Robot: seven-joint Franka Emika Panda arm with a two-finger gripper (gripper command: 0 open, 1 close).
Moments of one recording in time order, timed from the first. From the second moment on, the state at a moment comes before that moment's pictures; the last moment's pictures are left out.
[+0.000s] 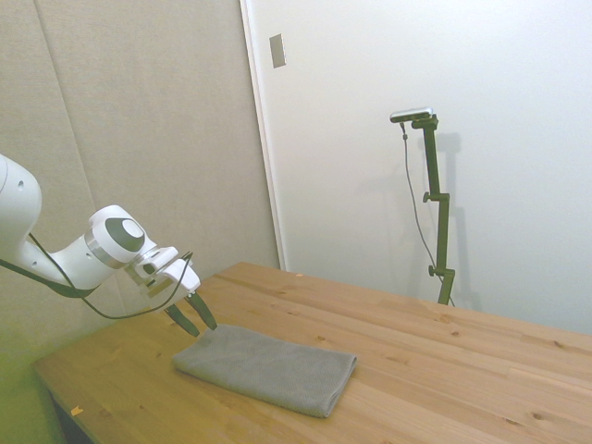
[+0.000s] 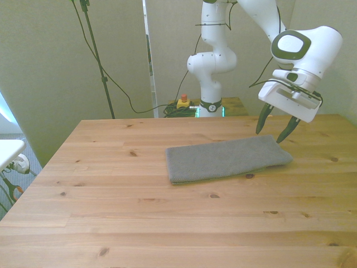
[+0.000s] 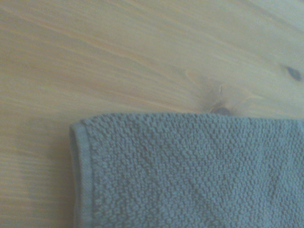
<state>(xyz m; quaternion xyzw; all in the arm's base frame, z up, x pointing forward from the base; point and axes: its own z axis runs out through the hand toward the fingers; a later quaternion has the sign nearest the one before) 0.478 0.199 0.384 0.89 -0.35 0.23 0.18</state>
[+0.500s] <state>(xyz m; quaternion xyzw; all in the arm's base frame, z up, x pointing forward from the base) 0.483 0.252 0.347 0.87 -0.35 0.23 0.24</state>
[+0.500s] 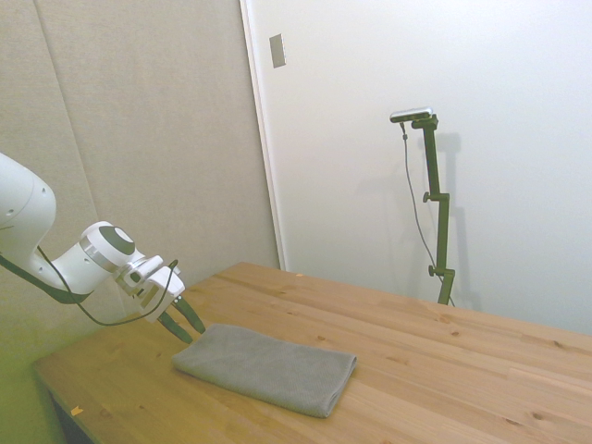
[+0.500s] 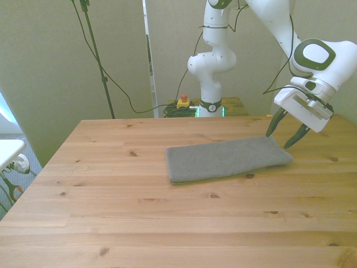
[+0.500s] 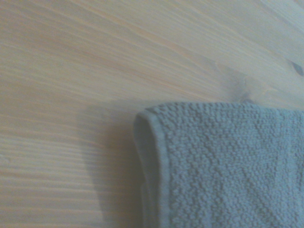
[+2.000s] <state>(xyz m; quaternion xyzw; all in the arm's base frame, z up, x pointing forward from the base) 0.506 0.221 0.326 0.86 -0.38 0.21 0.28</state>
